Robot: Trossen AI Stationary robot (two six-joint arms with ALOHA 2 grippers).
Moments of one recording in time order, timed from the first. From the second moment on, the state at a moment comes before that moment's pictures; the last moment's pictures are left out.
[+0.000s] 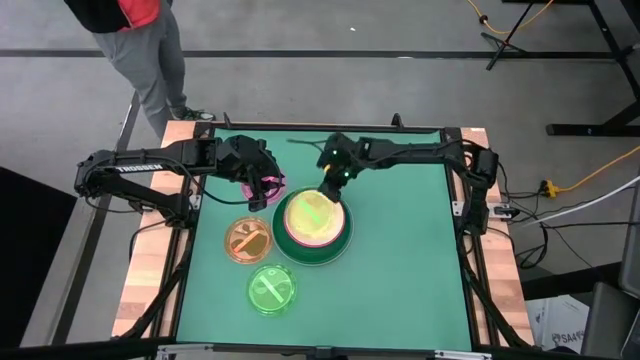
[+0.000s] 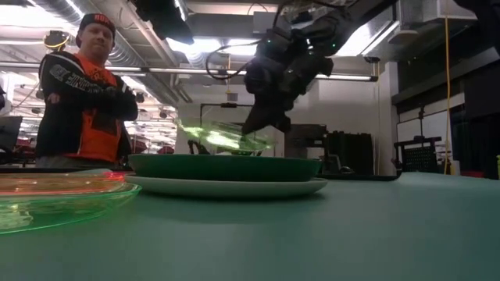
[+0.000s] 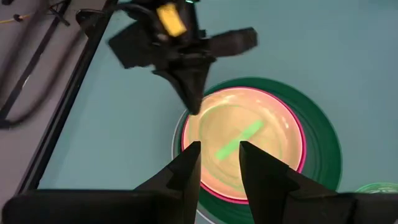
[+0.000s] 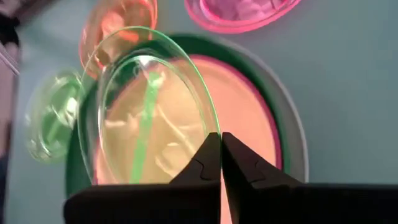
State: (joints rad) left arm 0.15 1.15 1.13 -0.70 -0.04 0.05; right arm -0.31 1.90 1.36 -0.36 -0.44 0.19
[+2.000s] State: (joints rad) left arm 0.47 1.16 1.12 -0.85 -0.06 -0.10; right arm -0.24 1.88 1.44 -0.55 -0.20 0.04
